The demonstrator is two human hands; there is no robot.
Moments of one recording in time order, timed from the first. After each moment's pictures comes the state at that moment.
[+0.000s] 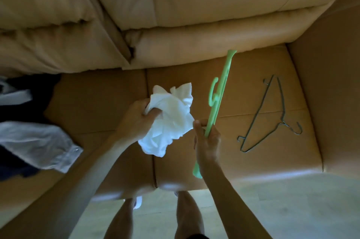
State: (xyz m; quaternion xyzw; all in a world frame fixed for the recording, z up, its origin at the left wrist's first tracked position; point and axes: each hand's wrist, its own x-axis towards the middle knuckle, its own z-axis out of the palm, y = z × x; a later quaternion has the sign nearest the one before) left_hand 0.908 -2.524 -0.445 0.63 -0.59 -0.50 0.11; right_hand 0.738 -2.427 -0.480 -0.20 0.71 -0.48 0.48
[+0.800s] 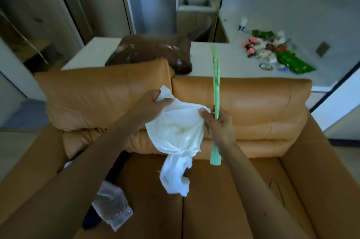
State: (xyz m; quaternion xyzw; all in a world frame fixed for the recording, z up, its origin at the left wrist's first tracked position) left_hand 1.050 -2.570 -0.011 0.61 -0.61 -0.39 0.31; right_hand 0.842 -2.544 -0.076 -0.45 0.53 -0.54 0.47
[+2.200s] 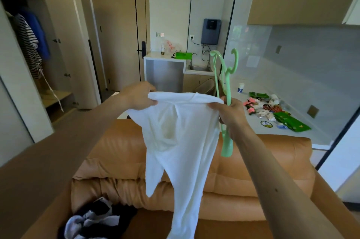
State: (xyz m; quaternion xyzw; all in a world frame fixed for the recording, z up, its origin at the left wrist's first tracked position) left_hand 1.198 -2.604 0.170 0.60 -0.78 -0.06 0.17; right_hand 0.920 -2.575 0.128 -0.49 0.53 -0.58 0.38
